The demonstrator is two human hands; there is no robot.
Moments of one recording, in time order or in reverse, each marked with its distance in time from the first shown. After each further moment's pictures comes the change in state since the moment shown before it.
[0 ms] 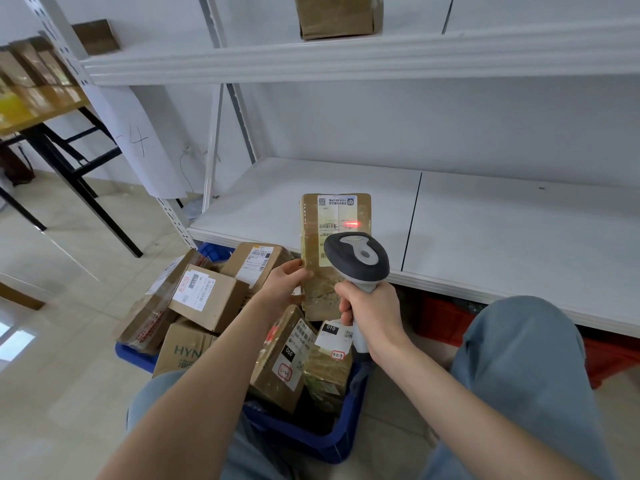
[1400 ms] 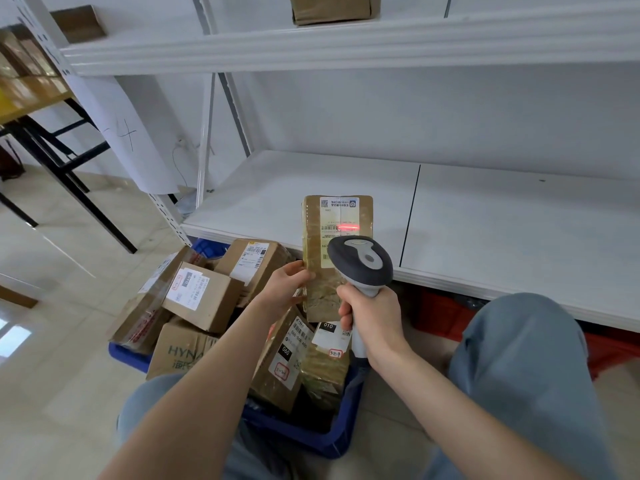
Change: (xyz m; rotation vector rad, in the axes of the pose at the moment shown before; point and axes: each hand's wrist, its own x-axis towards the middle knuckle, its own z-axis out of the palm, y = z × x) left_hand 0.015 -0.012 0.006 0.028 0.039 -0.037; right_hand 0.004 0.009 0.000 0.081 0.055 0.080
